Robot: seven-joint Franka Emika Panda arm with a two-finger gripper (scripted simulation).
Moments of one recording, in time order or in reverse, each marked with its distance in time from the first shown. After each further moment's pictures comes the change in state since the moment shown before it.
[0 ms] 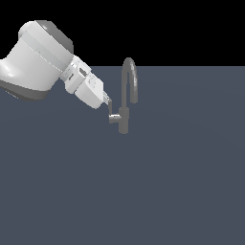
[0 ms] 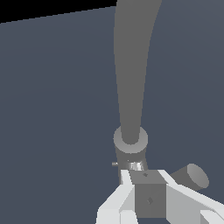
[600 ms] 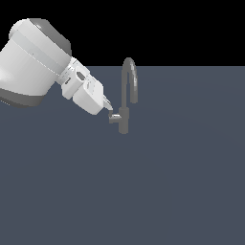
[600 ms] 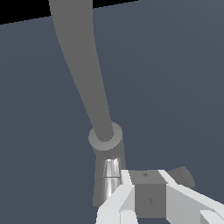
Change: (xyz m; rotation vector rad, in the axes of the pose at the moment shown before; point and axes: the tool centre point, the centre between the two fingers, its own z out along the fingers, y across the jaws) arm -0.003 0.030 0.000 0.016 -0.006 0.009
